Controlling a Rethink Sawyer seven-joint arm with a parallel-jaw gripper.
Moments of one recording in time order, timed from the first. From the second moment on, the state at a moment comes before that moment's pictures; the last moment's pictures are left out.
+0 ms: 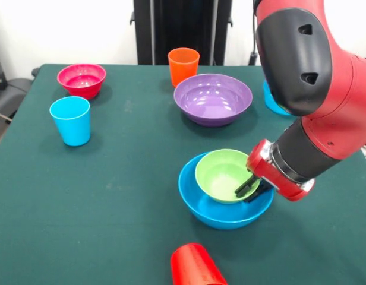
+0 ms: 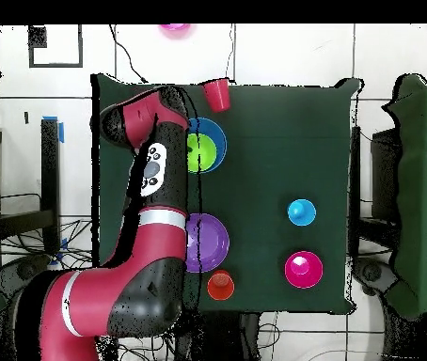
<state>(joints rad) 0.15 0.06 -0.29 0.56 -0.20 1.16 2.42</state>
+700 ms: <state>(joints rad) 0.15 0.06 -0.31 0.56 -0.20 1.12 2.42</state>
